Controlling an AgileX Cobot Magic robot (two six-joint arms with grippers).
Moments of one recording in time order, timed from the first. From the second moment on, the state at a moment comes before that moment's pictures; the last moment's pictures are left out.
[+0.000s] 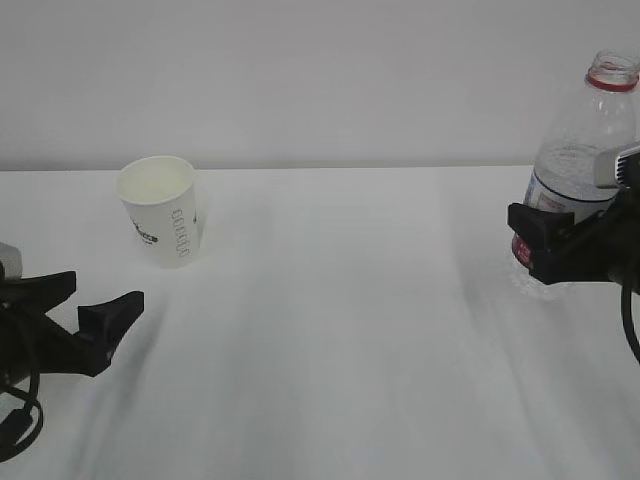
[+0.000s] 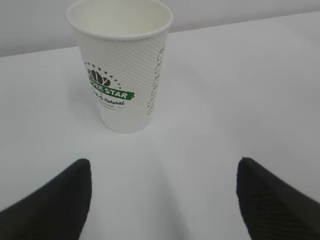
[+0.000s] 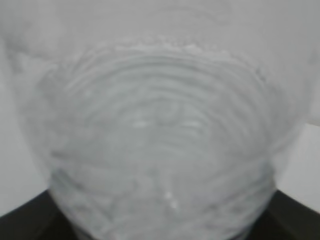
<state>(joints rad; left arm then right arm) -0.25 1.79 -0.22 0.11 -1.15 -0.07 0.12 1.52 -0.41 -0.24 -0.74 0.03</state>
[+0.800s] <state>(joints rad) -0.25 1.99 -0.41 0.08 -1.15 -0.07 0.12 1.52 -0.41 -0.26 -0.74 0.04</state>
